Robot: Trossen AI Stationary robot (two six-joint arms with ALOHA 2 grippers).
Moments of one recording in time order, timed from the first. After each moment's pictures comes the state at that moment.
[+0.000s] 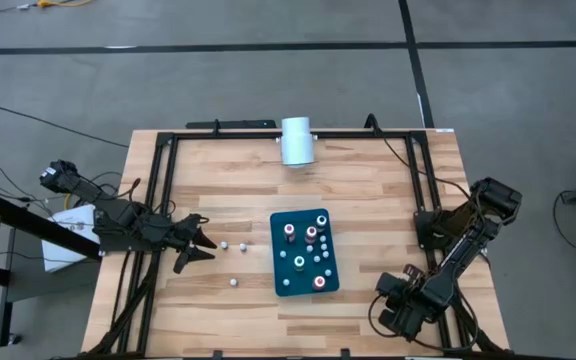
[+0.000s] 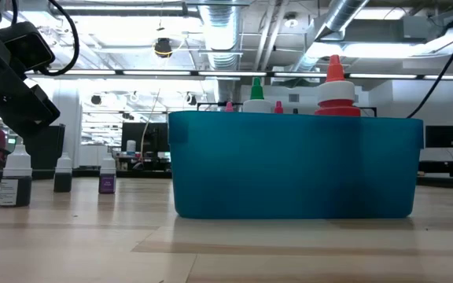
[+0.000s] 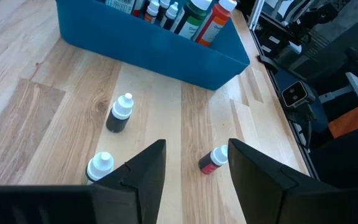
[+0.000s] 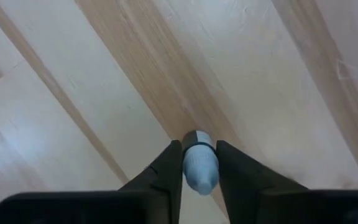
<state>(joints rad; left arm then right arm) -0.47 0.37 0.09 -0.12 -0.19 -0.63 0.99 1.65 0.91 -0.80 0.10 1.51</state>
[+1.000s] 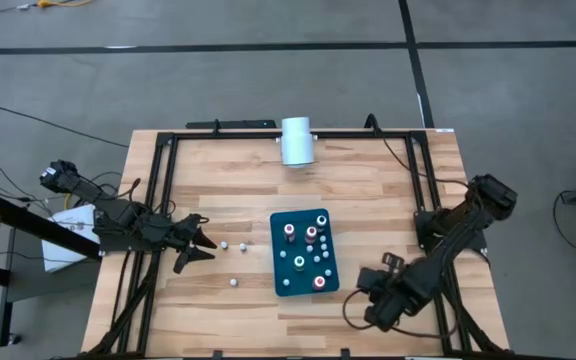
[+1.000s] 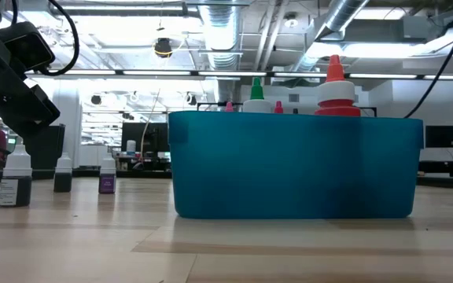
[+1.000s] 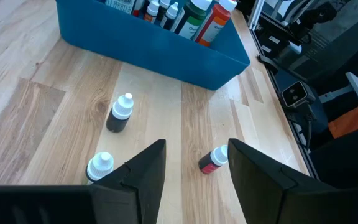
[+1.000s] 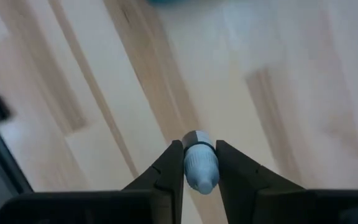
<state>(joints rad) -0.47 0.37 0.09 -0.12 -0.19 -0.63 0.81 1.65 1.18 -1.04 0.15 1.14</state>
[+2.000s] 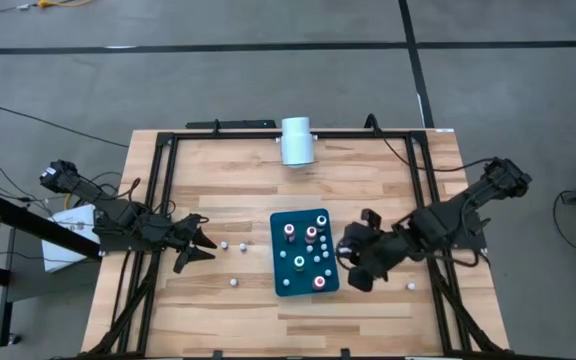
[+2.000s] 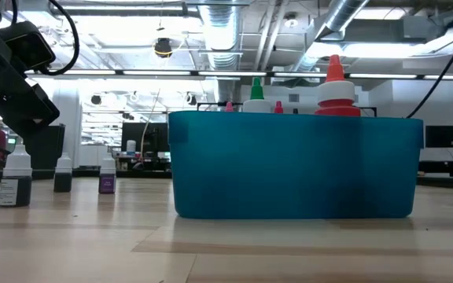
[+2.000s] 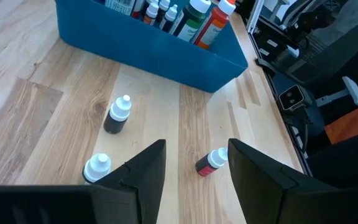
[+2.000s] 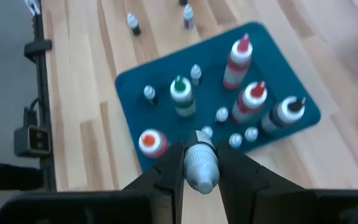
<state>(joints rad) -0.47 0.37 0.09 -0.11 -0.19 -0.65 0.54 1.43 1.39 -0.98 0.37 0.69</state>
